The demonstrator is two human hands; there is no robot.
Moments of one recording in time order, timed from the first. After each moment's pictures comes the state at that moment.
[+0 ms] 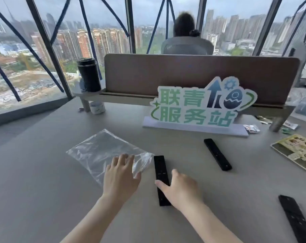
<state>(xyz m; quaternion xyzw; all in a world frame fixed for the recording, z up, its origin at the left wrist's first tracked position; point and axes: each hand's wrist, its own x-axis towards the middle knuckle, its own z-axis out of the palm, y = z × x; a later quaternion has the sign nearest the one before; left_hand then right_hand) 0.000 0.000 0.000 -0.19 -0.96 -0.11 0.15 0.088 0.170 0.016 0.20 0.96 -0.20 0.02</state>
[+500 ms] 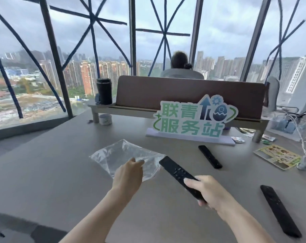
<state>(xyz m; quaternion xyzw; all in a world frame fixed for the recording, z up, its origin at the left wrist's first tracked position) 0.049 -0.018 0.019 -0.23 -0.94 -0.20 0.16 0.194 0.185 0.060 0.22 0.81 -0.55 0.02</state>
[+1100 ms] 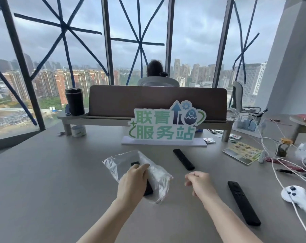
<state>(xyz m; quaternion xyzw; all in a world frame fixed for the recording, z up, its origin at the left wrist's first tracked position) 0.084 0.068 0.029 -0.28 -0.90 -0.31 0.11 0.190 0.258 0.032 0.36 0.75 -0.52 -0.17</state>
